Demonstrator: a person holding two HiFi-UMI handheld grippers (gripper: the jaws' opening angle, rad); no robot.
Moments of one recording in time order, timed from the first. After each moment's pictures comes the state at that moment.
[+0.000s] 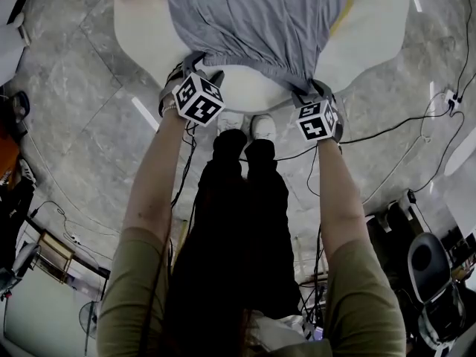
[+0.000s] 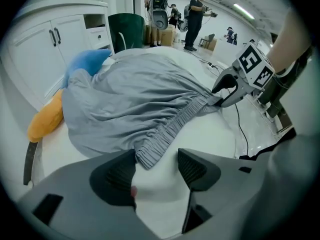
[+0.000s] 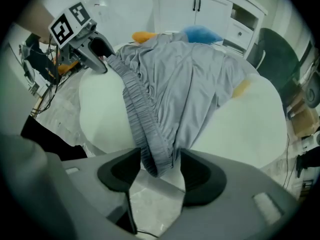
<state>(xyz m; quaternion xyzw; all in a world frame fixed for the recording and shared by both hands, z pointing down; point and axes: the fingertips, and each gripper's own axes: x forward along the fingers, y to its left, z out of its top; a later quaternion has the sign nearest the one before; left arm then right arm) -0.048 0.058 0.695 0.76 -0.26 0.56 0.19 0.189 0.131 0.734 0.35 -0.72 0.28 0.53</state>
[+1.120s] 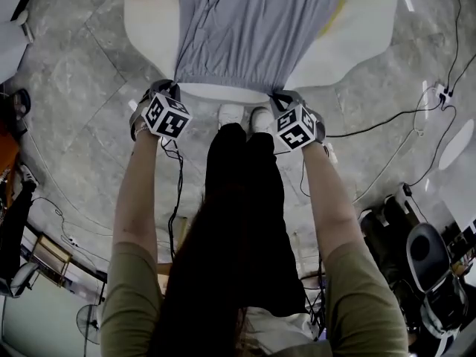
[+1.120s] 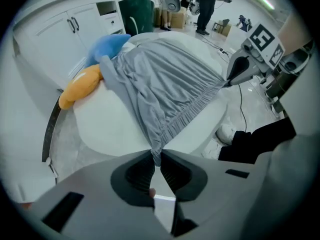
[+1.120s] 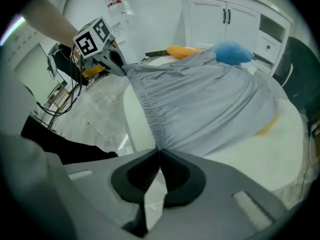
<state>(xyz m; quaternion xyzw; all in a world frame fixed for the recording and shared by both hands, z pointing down) -0.174 0.119 0.648 0.68 -0.29 0.64 0.22 0.087 0.172 0.669 0.23 -0.79 0.28 0.49</state>
